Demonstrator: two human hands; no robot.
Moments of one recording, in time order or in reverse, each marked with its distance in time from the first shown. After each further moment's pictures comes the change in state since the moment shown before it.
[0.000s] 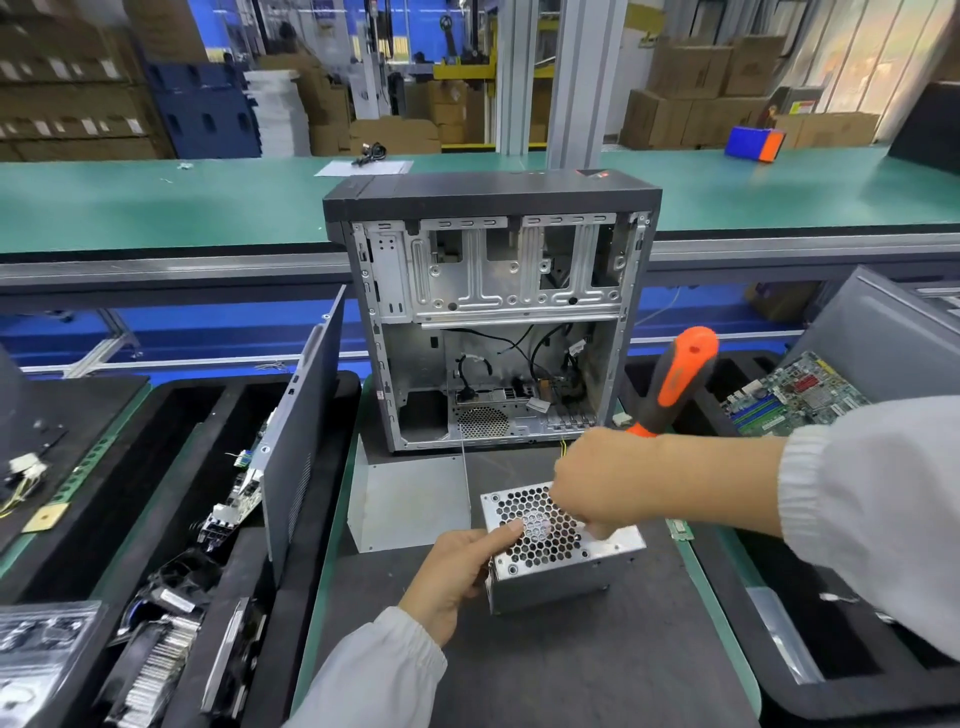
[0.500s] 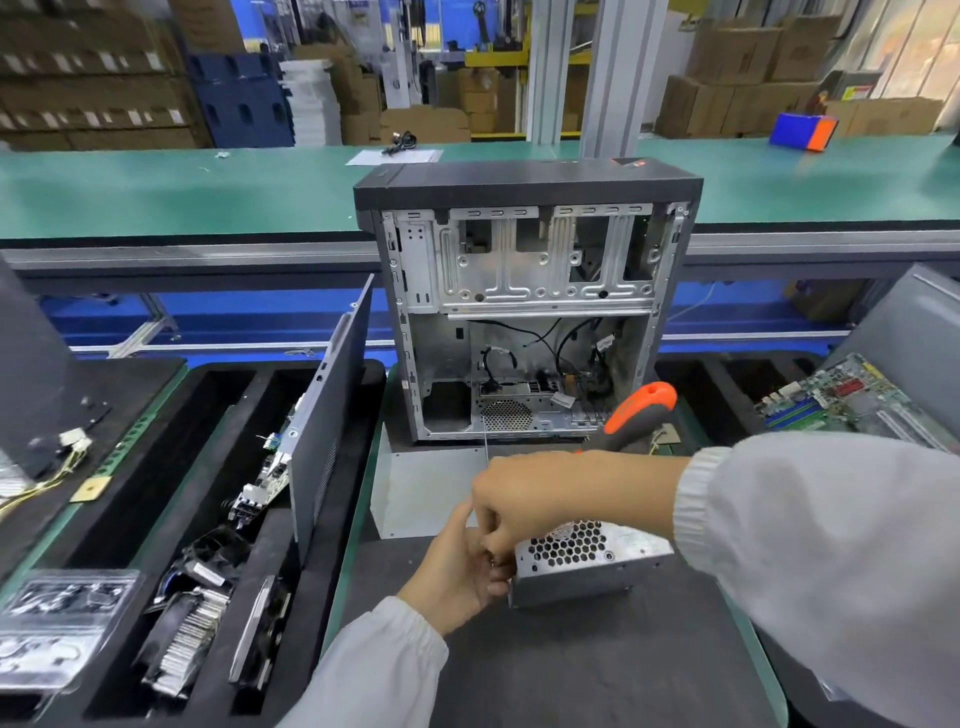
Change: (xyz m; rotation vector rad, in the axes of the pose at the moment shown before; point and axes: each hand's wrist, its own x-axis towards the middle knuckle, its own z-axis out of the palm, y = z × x) left_hand 0.009 -0.008 -0.017 -0.485 -0.036 -0.179; right_hand 0.054 -0.037 -0.032 0.518 0.179 -0.119
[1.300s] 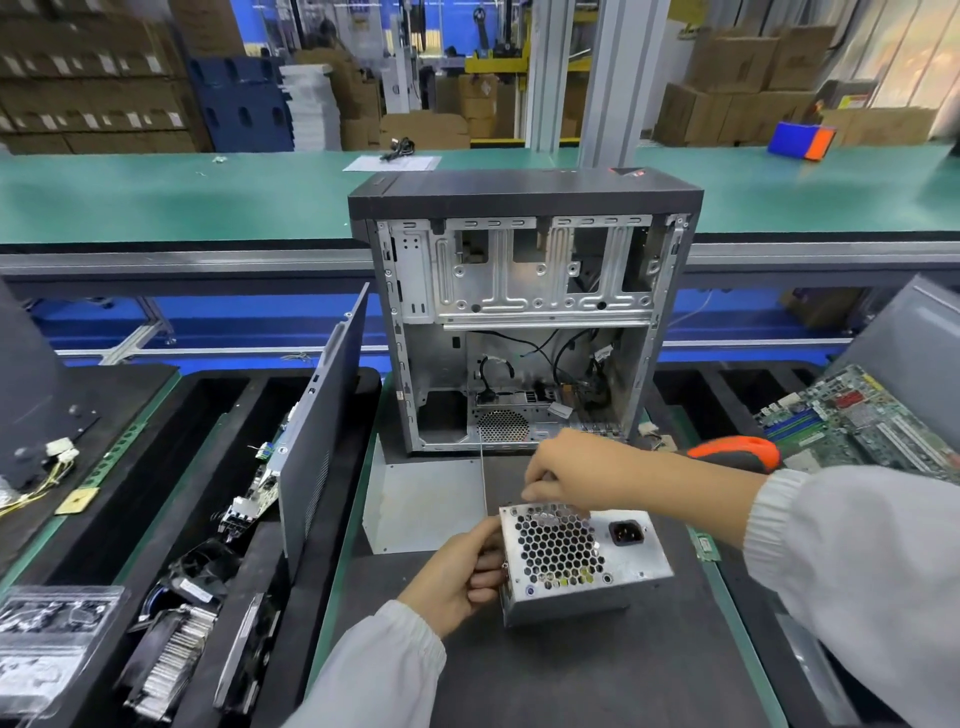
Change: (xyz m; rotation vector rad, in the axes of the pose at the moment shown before) left_hand 0.030 -0.001 -0.005 0.162 0.030 0.000; right_hand -0.016 0.065 0.012 0.240 0.195 0.169
